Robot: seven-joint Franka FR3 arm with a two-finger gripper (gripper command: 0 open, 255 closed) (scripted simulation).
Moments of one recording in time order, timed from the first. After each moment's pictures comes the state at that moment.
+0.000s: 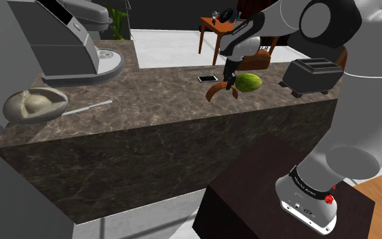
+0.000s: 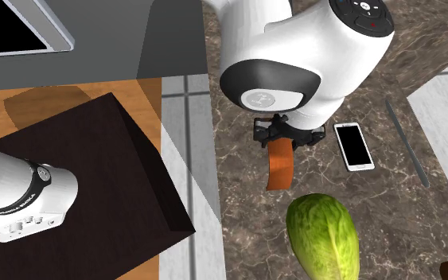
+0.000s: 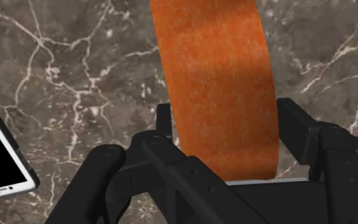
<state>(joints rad) 0.09 0.40 -0.48 -1.94 0.24 2.28 -1.47</state>
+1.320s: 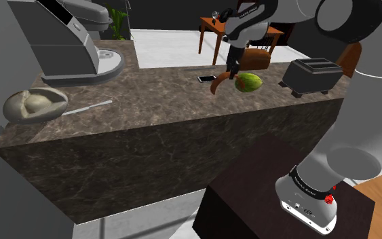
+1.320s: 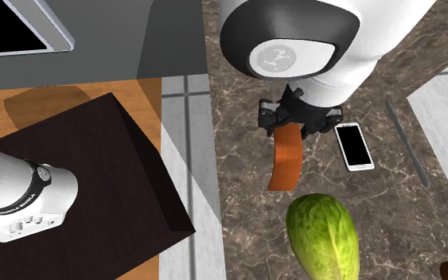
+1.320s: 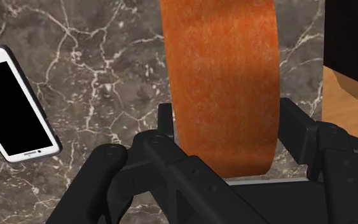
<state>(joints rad) 0.11 0.30 -0.51 -1.88 0.17 2.14 -1.43</state>
